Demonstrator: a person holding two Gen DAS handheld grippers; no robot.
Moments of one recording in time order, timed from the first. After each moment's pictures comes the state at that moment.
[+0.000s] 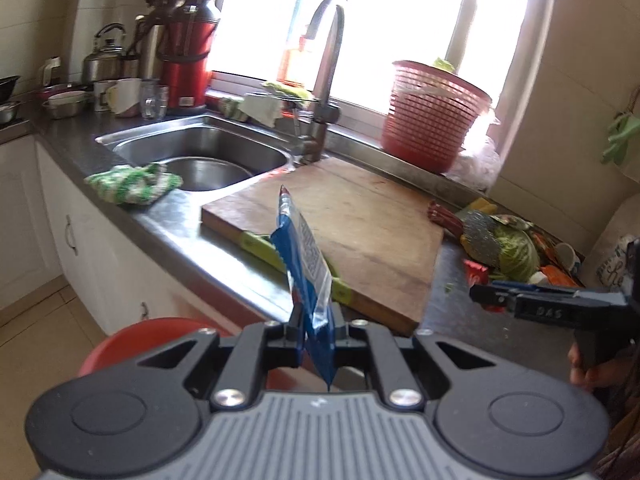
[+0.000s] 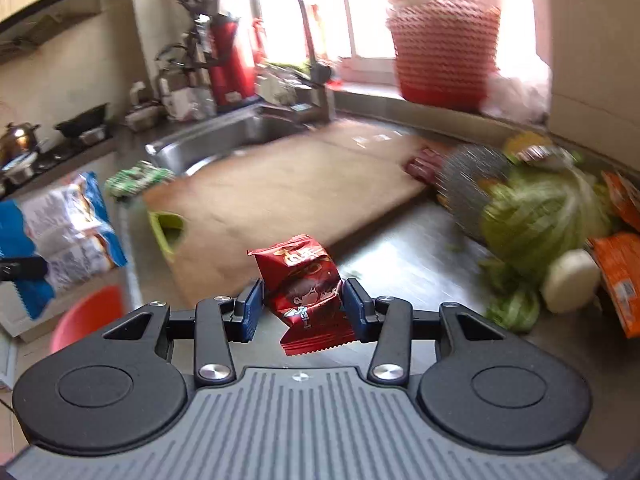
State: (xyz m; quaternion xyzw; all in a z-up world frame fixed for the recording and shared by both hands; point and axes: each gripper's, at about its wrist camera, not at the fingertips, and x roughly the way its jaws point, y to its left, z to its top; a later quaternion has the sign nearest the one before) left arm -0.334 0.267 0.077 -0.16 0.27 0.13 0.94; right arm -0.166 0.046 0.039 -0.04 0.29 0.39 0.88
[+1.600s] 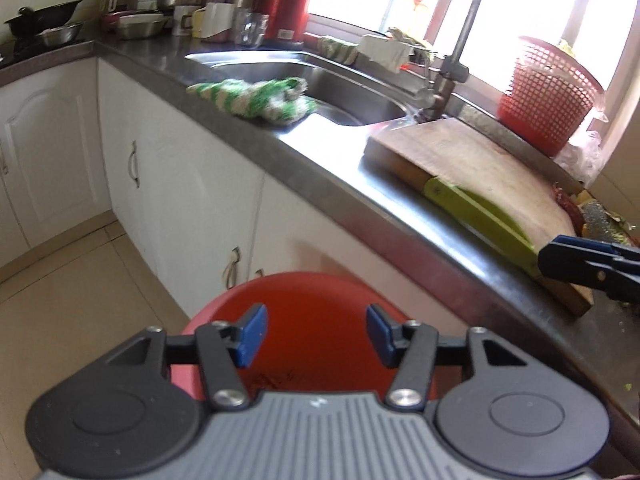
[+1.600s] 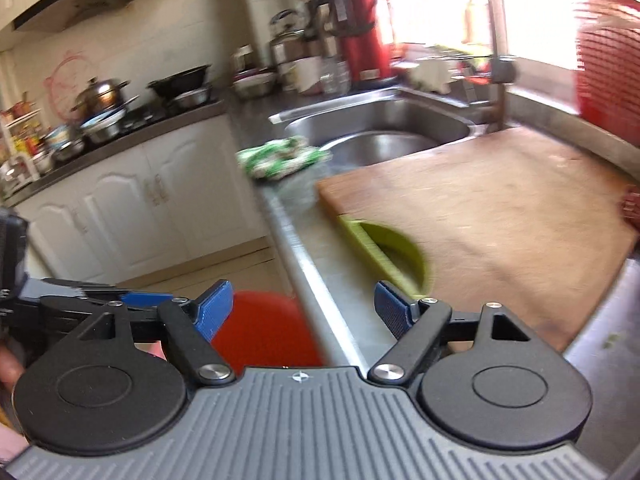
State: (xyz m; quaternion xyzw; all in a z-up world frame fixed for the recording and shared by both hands) left arm -0.338 0.390 0.003 -0.20 0.33 0.18 0.90; right arm -0.205 0.201 0.052 -0.07 0.30 0.49 0.82
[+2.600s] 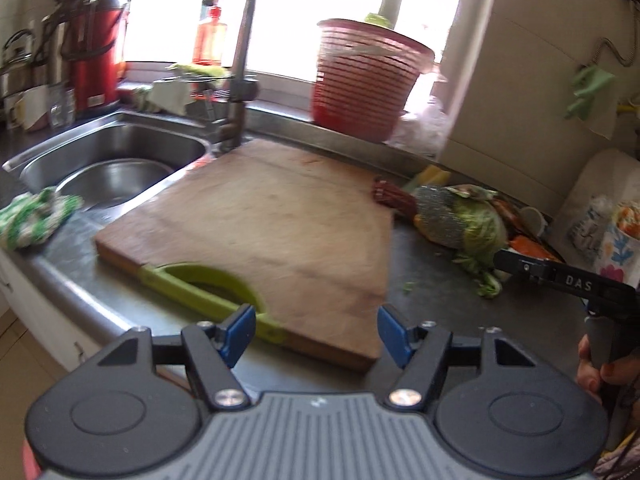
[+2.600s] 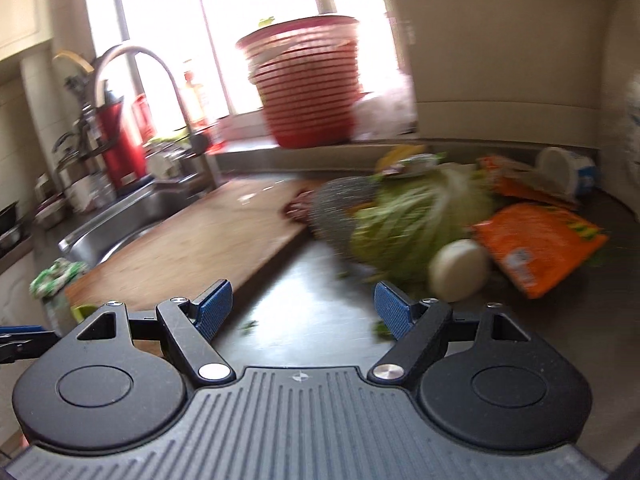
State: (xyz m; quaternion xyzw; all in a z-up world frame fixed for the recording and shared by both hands) left arm -0.247 0.249 0.074 -0.11 0.31 0.01 0.95; right arm -0.147 -0.039 0.046 0.08 0.25 0.21 0.94
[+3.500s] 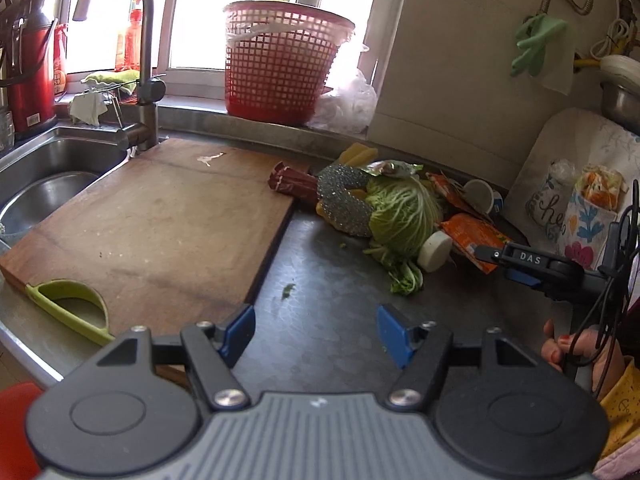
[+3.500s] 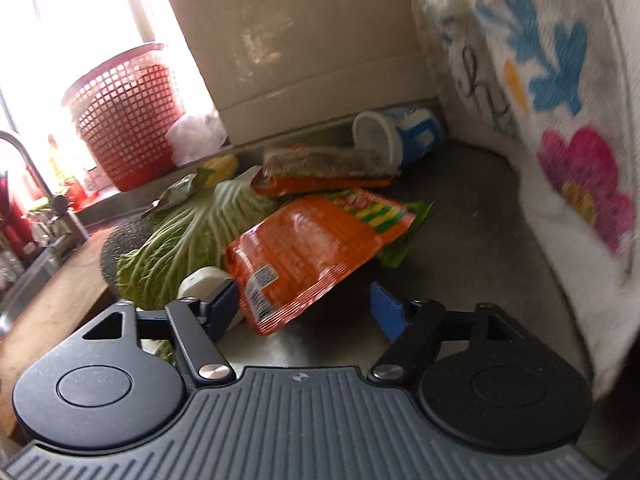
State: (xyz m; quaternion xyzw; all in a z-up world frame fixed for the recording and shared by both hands) left arm -0.213 0.147 0.078 -0.08 0.32 -0.03 0.94; right arm -0.092 -0.168 0.003 0.18 0.27 0.09 0.94
